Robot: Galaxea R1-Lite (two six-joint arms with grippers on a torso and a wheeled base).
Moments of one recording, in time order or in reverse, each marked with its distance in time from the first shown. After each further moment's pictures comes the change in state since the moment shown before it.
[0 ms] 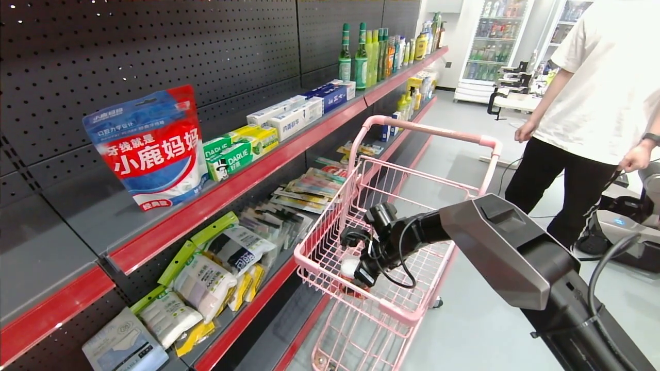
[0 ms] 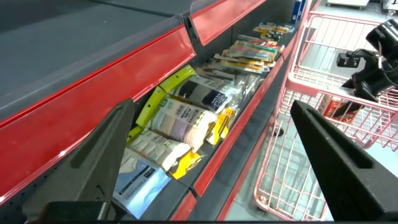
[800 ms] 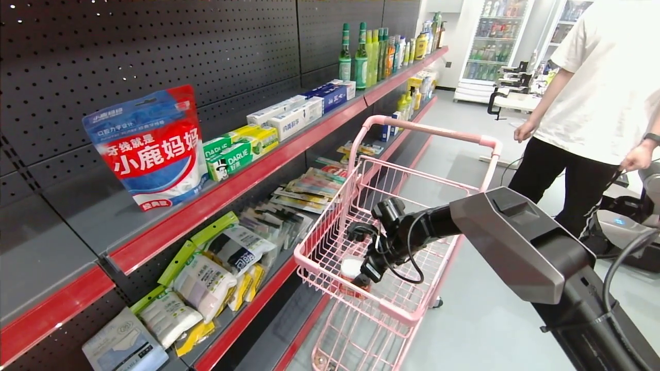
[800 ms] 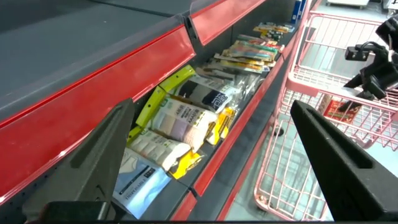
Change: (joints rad) left arm 0.000 0.000 0.000 0.000 0.000 0.001; right arm -0.030 -0.045 0.046 -0.002 0.011 0.010
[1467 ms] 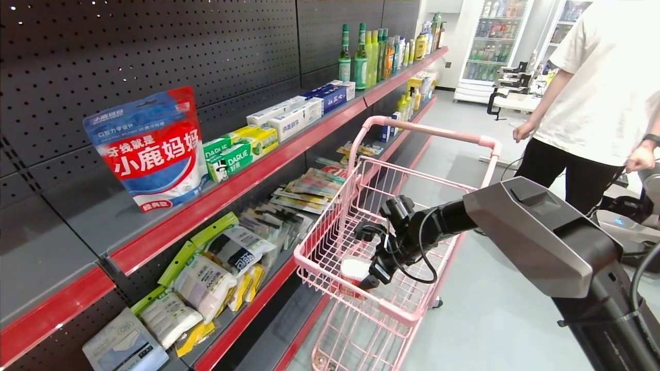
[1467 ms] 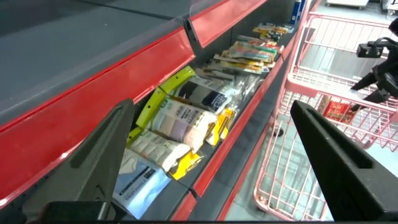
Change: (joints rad) left arm 0.001 0.000 0.000 0.000 0.000 0.000; right arm -0.014 -0.090 0.124 -0.004 0.005 -0.018
